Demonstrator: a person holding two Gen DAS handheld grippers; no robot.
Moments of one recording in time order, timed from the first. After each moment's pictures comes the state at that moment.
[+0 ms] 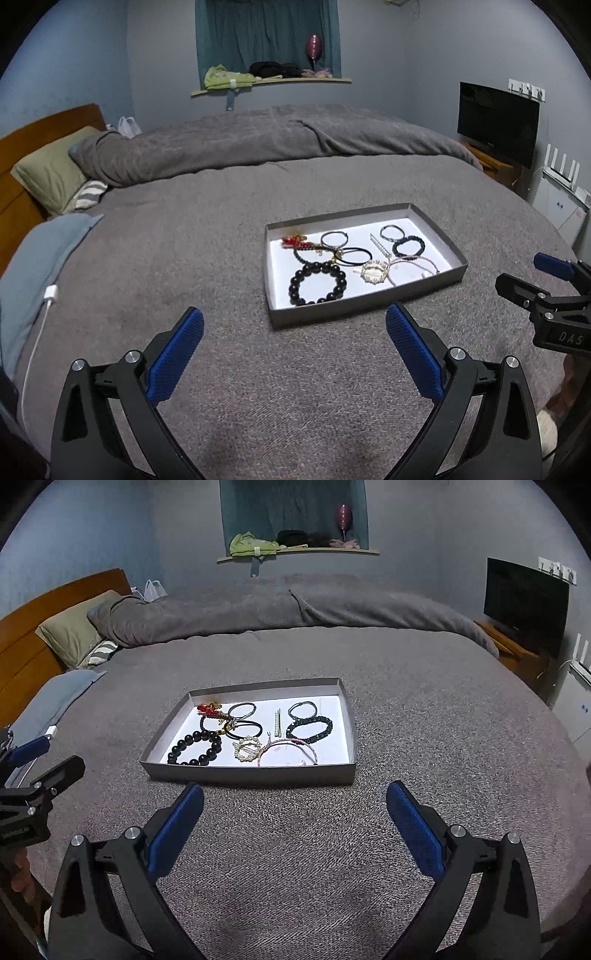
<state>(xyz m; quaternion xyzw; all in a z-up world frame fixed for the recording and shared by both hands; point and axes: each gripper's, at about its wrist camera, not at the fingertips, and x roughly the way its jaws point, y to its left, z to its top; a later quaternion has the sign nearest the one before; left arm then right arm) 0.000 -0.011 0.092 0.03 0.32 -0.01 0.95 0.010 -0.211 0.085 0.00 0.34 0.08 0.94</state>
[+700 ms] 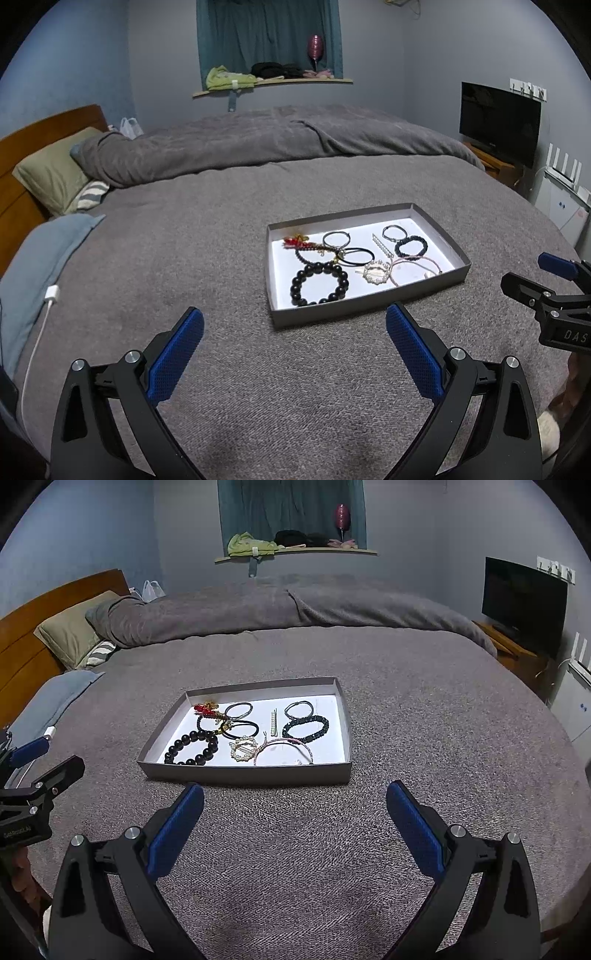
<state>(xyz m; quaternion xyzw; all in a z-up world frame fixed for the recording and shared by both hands) 0.000 -0.012 0.089 0.03 0.32 0.00 0.95 0.011 -0.213 0.085 0.01 0.34 0.08 0.94</state>
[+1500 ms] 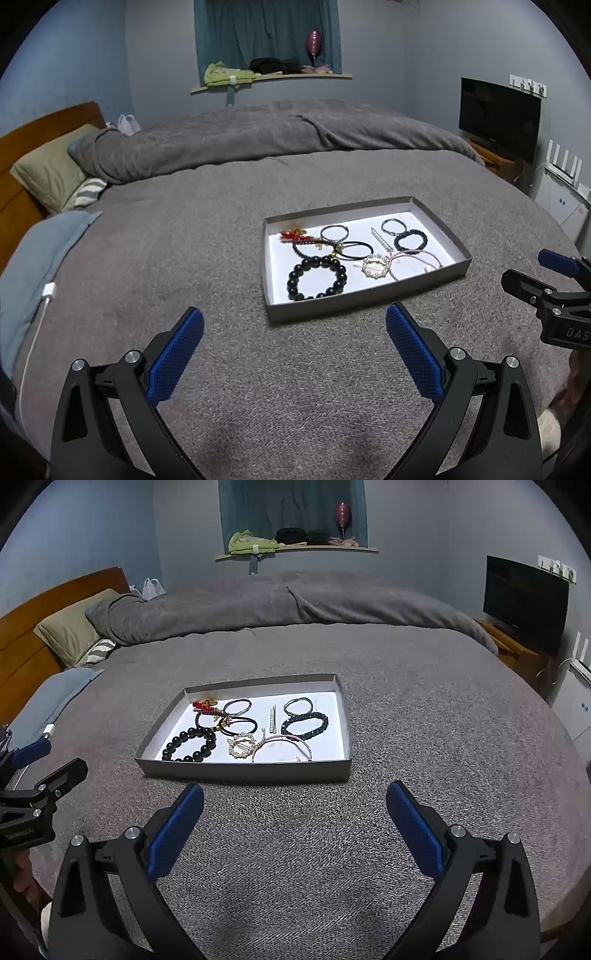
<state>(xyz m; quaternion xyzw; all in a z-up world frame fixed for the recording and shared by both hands) 0.005 -0.016 0.081 0.04 0.33 0.00 0.94 0.014 -0.215 0.079 0.01 0.35 0.08 0.93</state>
